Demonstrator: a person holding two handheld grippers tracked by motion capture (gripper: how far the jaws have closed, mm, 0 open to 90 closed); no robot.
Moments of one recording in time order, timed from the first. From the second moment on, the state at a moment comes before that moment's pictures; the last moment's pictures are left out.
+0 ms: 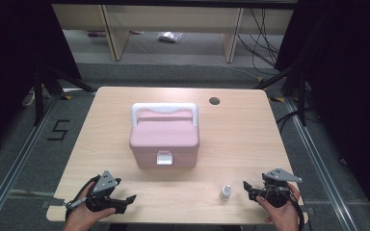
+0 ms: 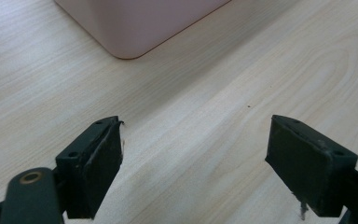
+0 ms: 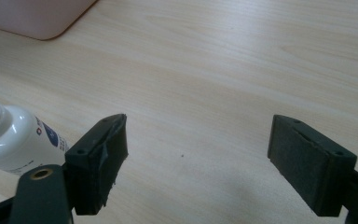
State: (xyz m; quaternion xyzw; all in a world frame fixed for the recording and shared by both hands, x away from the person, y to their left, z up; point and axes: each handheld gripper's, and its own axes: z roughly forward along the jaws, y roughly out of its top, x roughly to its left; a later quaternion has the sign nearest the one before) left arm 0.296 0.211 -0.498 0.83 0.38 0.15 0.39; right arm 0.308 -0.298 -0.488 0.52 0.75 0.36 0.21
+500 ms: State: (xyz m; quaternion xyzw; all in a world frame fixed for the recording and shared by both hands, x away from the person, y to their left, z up) left arm 0.301 0.218 -0.496 0.81 0.40 0.17 0.41; right arm 0.314 -0.299 -0.485 0.51 0.75 0.37 0.20
